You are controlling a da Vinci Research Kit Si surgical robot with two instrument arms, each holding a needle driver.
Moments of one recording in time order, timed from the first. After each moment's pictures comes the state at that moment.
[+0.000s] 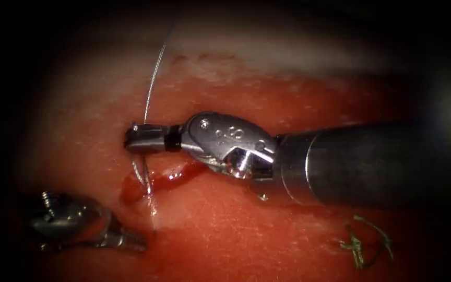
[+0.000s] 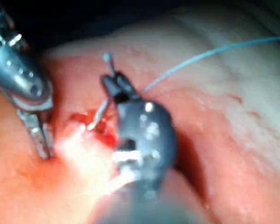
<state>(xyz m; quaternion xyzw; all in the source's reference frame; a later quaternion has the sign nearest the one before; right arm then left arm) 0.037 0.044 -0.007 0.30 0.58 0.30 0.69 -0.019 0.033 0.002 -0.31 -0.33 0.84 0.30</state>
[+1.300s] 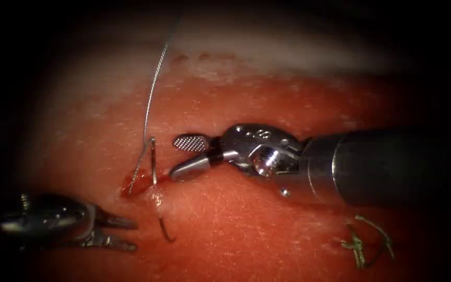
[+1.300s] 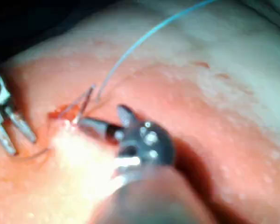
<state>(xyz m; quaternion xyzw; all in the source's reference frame) 0.031 0.046 -0.004 0.24 0.53 0.44 0.69 -0.019 0.033 0.000 -0.40 -0.25 0.86 0.21</state>
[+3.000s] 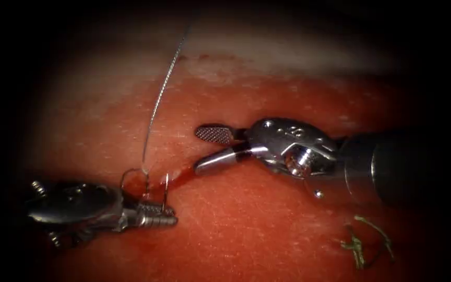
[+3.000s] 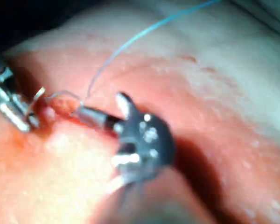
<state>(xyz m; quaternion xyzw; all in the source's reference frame) 0.029 0.045 -0.006 0.31 0.55 0.36 0.69 -0.022 0.037 -0.003 -0.41 -0.38 0.66 0.50</state>
